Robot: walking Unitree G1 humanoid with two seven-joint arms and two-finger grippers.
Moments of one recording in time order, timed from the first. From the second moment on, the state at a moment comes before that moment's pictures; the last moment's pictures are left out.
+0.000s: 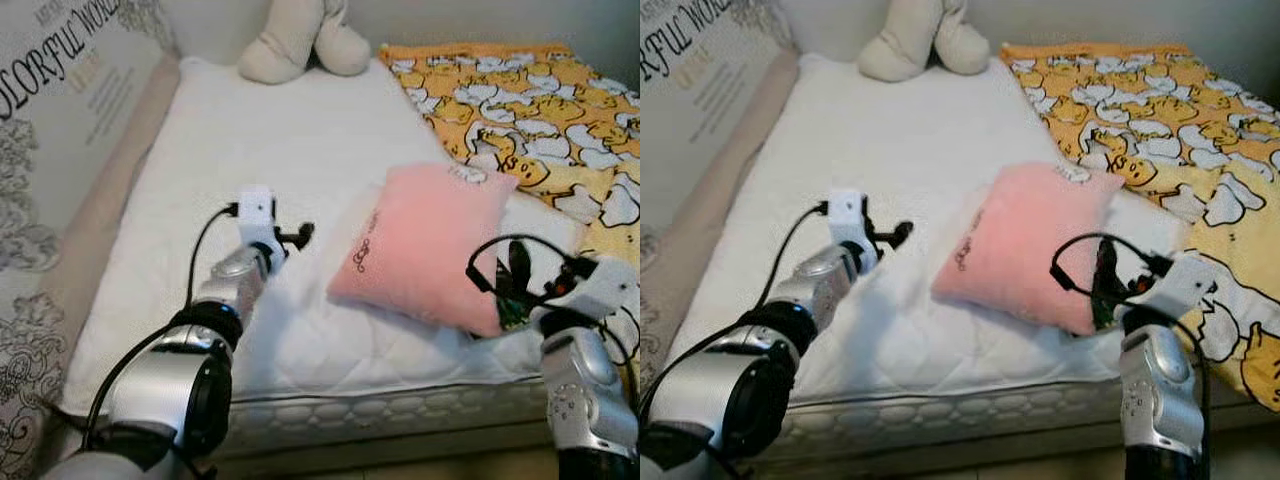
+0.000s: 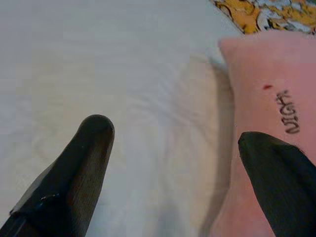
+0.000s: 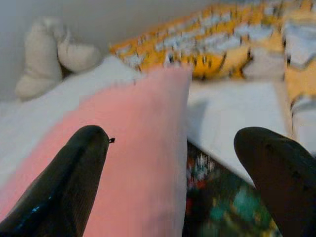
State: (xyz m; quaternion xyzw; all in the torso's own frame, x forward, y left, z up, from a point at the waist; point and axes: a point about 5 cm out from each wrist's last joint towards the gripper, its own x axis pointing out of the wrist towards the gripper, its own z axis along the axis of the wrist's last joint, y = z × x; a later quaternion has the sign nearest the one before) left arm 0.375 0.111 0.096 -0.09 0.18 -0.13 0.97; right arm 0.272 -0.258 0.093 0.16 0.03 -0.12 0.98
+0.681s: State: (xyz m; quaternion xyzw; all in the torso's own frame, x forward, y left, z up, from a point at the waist) left arm 0.364 0.062 0.086 -0.17 0.23 -0.17 0.94; right arm 0.291 -0.240 0.082 0.17 0.07 -0.07 0.98
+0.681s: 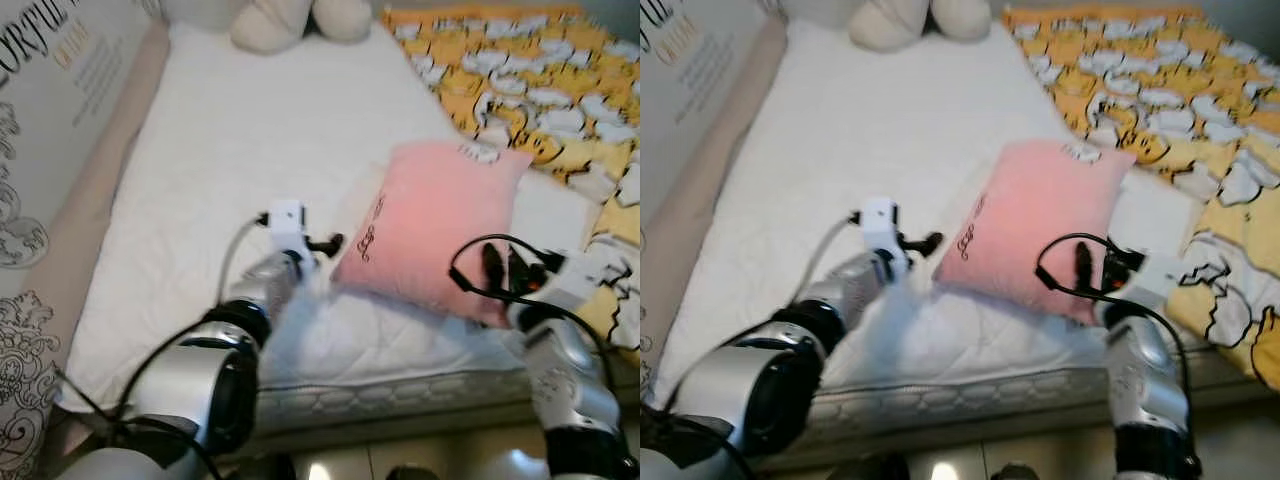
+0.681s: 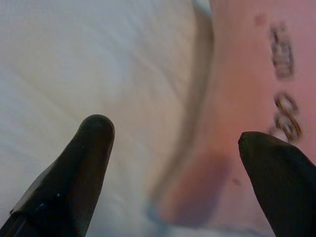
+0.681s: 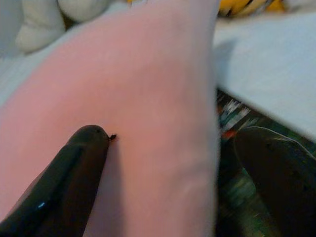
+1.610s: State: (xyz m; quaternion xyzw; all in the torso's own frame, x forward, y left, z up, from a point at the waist) left arm 0.356 0.026 0.099 -0.23 0.19 -0.32 0.90; right arm 0.300 -0.213 0.079 0.24 0.09 0.00 0.97
